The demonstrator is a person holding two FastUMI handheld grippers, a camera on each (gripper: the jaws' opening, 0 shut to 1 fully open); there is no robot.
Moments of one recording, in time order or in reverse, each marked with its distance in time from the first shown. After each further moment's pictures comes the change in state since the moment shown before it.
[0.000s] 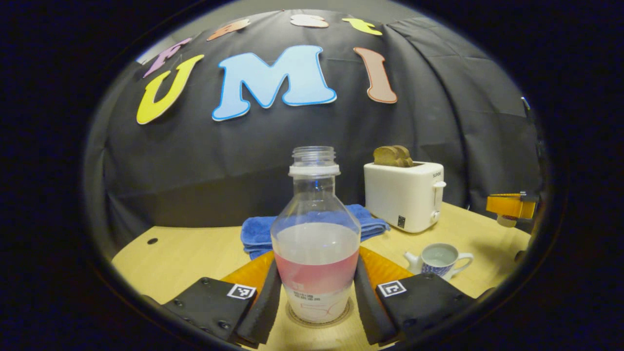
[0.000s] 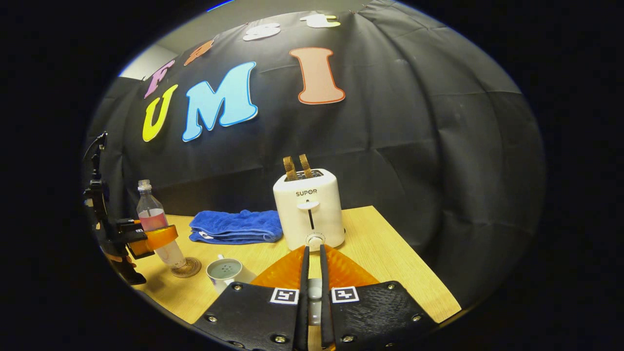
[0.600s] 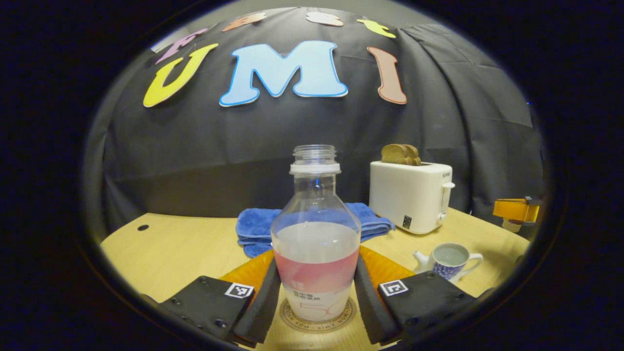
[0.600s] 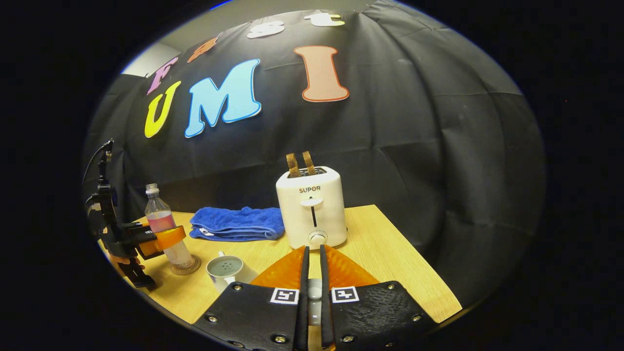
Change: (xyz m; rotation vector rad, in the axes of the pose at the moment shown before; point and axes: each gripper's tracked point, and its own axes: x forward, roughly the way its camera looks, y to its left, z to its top) left arm 0.006 0.005 -0.009 -0.045 -0.011 0.022; right arm 0.003 0.006 -0.005 -0.025 0.011 0.010
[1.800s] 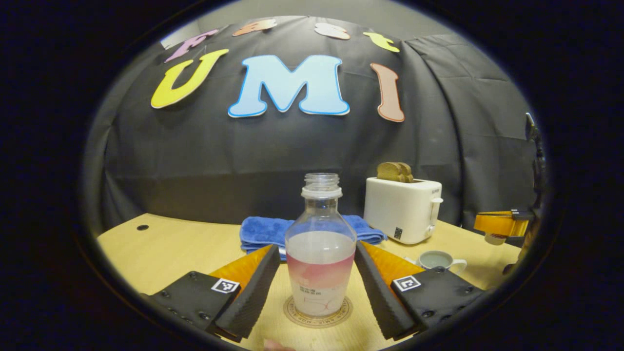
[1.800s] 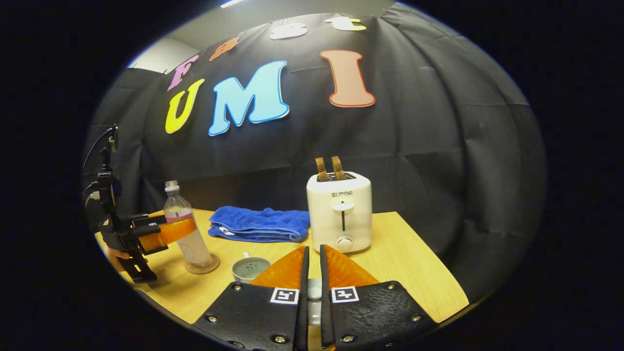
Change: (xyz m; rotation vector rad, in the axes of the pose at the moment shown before) left arm -0.041 0.006 0.015 -0.039 -0.076 -0.034; right arm 0.000 0.050 0.004 -0.059 -0.028 0.119
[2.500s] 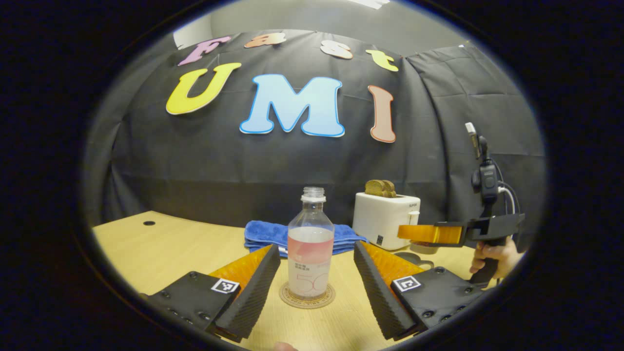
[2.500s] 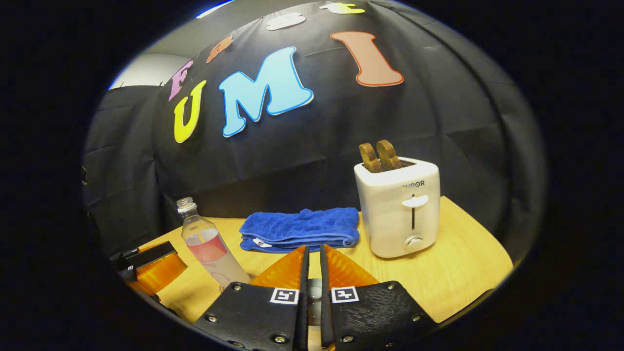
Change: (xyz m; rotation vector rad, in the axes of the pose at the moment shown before) left arm -0.067 -0.012 0.010 -0.083 -0.080 -0.022; right arm 0.070 0.078 -0.001 0.146 0.059 0.134
